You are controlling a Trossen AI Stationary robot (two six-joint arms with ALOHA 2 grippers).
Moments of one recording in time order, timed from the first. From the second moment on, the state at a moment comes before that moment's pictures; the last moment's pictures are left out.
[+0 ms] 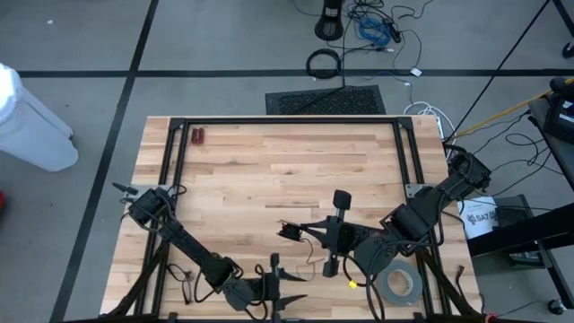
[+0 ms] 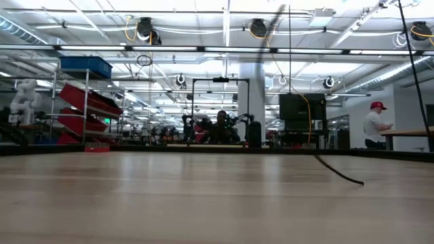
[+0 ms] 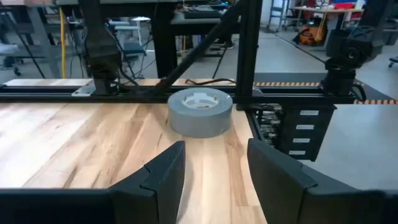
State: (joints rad) left arm -0.71 2.04 1.23 0.67 -0.70 -0.10; right arm 0.62 1.59 1.65 -0.55 0.84 0.15
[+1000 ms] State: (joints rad) left arm -0.71 2.03 1.23 0.65 -0.70 -0.14; right arm 0.62 1.59 1.65 -0.55 0.84 0.15
